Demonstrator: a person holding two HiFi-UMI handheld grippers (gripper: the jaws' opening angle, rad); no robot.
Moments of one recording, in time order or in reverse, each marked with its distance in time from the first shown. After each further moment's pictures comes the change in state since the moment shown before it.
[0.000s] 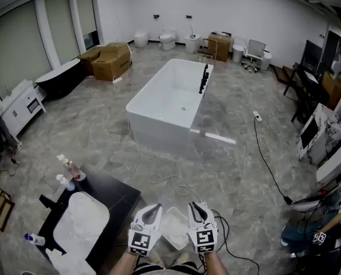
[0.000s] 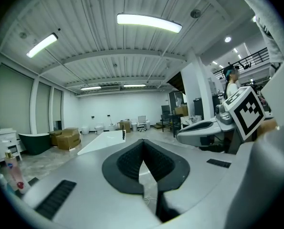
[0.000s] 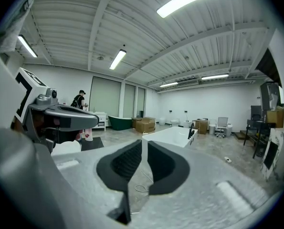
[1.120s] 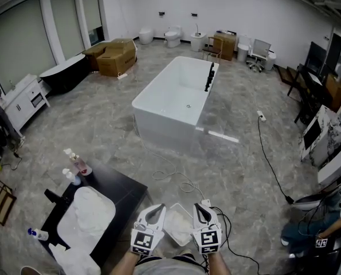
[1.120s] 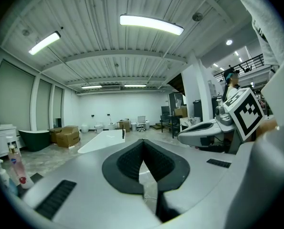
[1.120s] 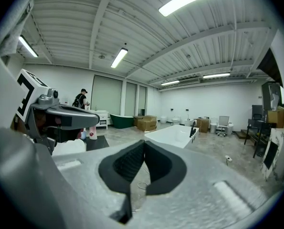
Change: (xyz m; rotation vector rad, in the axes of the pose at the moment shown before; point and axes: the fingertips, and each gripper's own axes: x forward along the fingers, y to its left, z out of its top) left arm -0.030 0.004 -0.002 -0.026 -0.005 -0.009; right arm -0.016 0.025 0.002 -0.004 0.021 0.013
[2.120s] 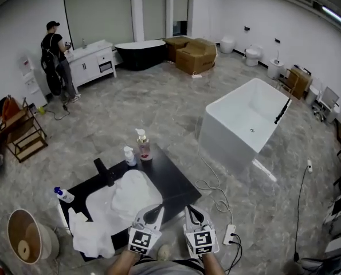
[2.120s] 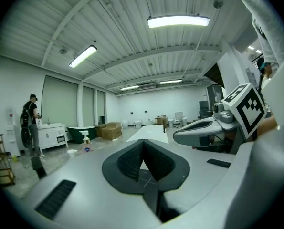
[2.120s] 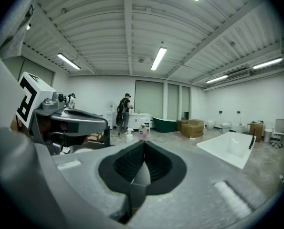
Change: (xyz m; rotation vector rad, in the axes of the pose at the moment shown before) left arm -0.179 0.179 -0.059 -0.073 0.067 0.459; right arm 0.111 0.267 0.046 -0.107 -0.054 0.533
